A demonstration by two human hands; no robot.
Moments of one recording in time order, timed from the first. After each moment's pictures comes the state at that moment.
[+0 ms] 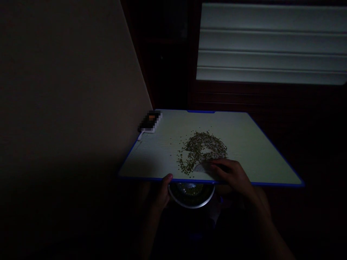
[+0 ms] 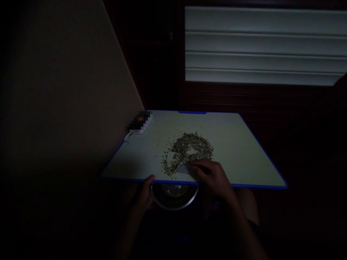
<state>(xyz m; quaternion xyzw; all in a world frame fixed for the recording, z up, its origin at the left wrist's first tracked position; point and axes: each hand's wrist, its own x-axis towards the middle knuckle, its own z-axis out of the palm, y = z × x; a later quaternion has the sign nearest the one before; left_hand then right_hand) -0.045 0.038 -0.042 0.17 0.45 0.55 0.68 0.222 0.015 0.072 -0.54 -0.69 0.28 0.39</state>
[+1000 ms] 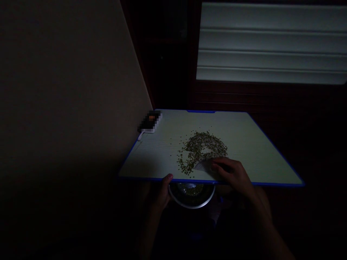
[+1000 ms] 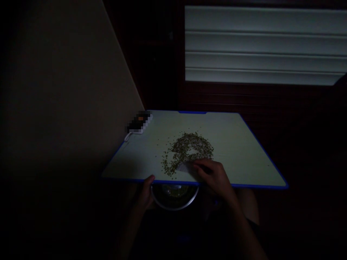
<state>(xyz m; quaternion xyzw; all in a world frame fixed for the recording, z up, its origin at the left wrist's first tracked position) -0.048 0.038 -0.046 0.18 0.47 0.54 0.68 0.223 0.015 0.066 -0.55 -0.68 0.25 0.42</state>
